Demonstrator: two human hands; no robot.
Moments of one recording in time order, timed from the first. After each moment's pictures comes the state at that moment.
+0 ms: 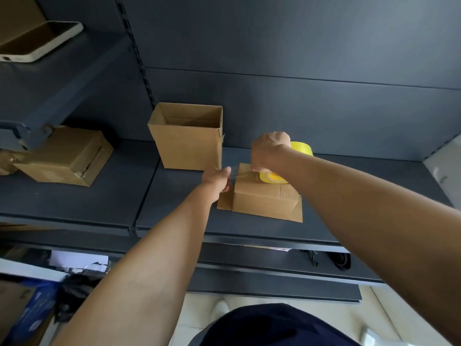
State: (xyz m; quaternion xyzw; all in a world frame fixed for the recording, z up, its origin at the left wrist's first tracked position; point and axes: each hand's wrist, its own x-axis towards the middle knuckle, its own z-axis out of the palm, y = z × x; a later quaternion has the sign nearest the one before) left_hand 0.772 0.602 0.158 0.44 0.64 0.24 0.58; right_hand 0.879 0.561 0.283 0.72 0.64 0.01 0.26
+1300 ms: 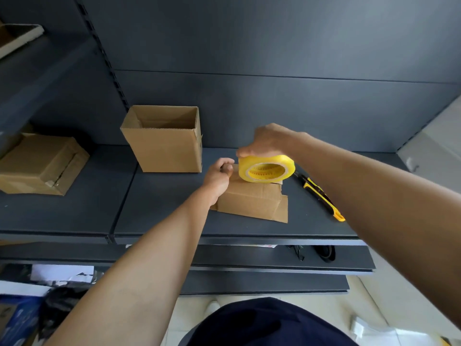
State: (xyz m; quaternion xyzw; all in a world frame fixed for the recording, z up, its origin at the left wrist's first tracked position) left_hand 0.811 0.577 0.162 0.62 0.53 0.24 0.52; right_hand 0.936 0.546 0.303 0.79 0.59 -0.17 0.08
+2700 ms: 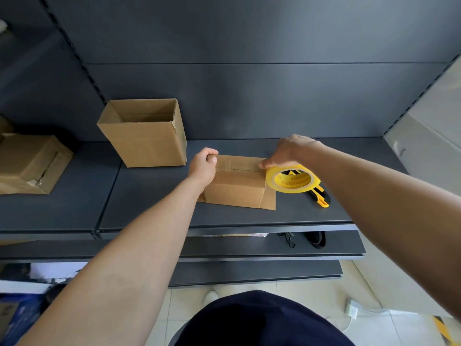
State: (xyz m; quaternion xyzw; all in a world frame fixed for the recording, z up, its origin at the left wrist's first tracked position) left_hand 0.829 0.566 0.175 0.65 0.57 0.23 0.44; right_hand 1.010 0.492 0.269 0.83 0.50 -0.17 0.15
